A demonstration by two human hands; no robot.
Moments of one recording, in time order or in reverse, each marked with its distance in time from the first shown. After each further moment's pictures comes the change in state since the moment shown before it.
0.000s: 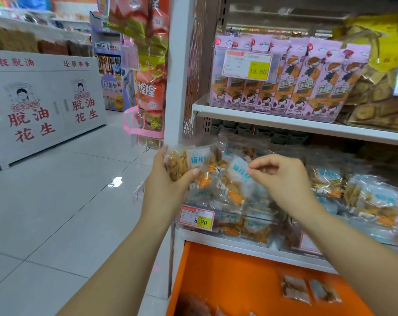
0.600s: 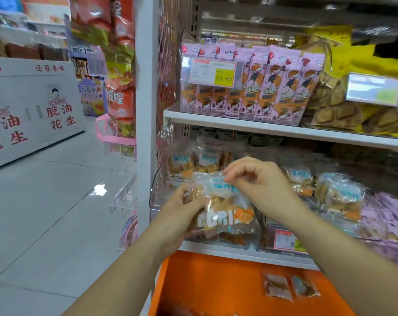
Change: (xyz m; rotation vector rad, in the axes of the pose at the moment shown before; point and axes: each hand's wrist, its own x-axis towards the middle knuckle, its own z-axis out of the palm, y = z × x) left_hand -0.024 0.002 0.046 -0.499 -0.515 -0.460; right_hand -0.013 -0.013 -0.026 0.050 -0.206 -0.140
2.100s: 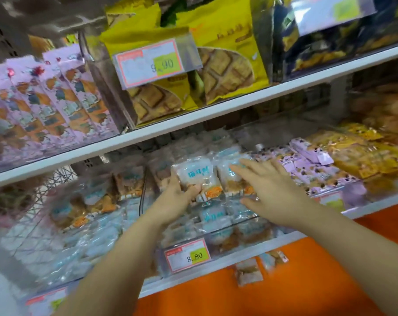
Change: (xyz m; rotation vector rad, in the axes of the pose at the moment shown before) left_hand 0.148 -0.048 0.197 1.022 -0.110 0.134; right_hand -0.093 0.179 -0.181 -0.789 -0.146 0.340
